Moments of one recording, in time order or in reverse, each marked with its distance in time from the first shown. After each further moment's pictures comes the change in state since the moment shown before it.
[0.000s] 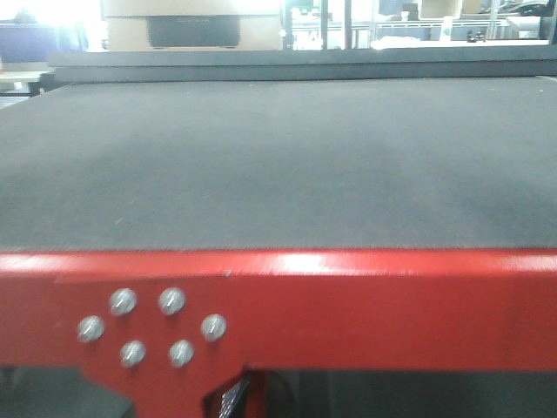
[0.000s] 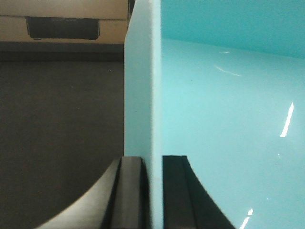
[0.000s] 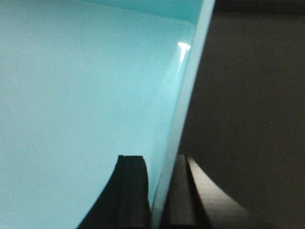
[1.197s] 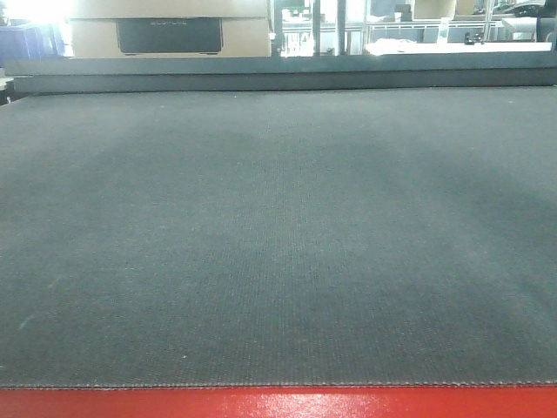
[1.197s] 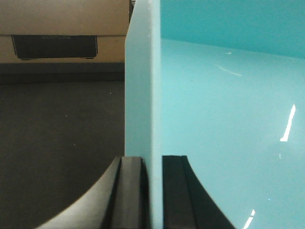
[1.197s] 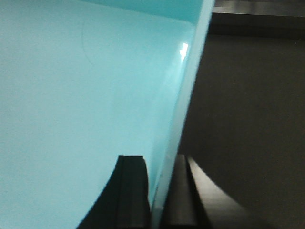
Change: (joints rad) left arm 0.000 0.000 0.000 0.008 0.000 -0.002; right arm 0.000 0.000 0.000 0.000 -0.004 0.000
